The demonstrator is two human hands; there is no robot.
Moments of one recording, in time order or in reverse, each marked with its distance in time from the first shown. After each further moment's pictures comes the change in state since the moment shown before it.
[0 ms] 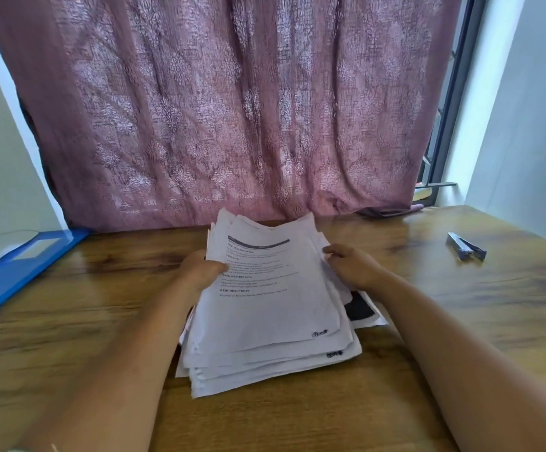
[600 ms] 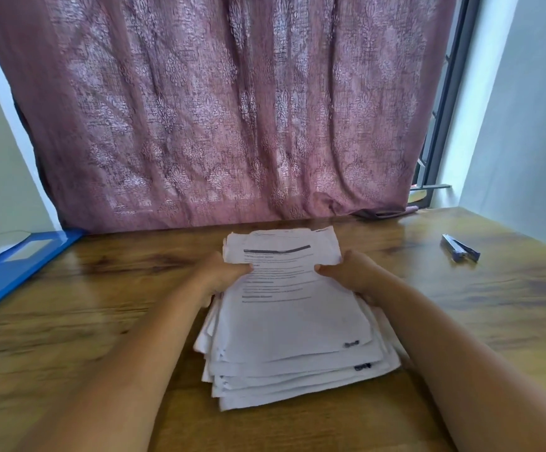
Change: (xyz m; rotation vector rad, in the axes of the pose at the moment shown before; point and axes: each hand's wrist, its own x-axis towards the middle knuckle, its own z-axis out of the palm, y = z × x) left_hand -0.022 0.019 0.028 0.208 -0.120 0.045; right_hand -0.014 -0.005 -0.003 0.041 0.050 0.150
